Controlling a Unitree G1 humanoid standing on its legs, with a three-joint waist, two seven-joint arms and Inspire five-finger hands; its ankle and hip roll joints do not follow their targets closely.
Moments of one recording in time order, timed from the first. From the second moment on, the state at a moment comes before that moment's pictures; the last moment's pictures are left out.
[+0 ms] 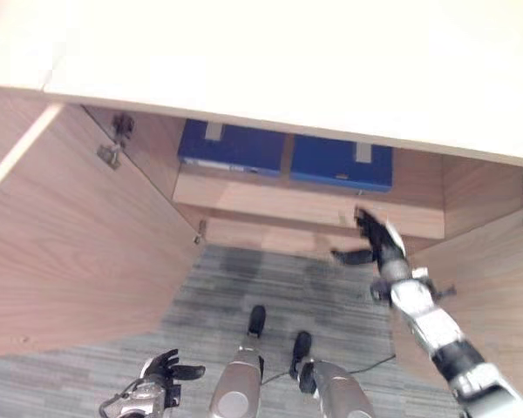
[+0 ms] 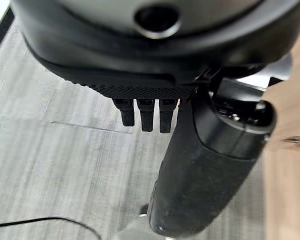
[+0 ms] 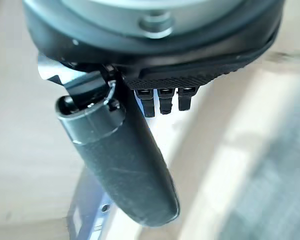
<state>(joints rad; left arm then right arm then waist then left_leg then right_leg) -0.10 0.36 -0.08 1.17 -0.25 0.02 0.09 -0.19 -0.50 0.35 0.39 0.38 -0.03 -0.16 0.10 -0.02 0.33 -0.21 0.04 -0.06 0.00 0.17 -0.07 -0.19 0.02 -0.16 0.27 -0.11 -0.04</state>
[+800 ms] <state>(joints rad) 0.06 0.32 -0.04 1.32 -0.09 0.04 0.13 0.22 -0.23 0.00 1.10 0.45 -0.01 -0.17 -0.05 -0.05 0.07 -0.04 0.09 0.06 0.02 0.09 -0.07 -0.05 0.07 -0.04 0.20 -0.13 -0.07</state>
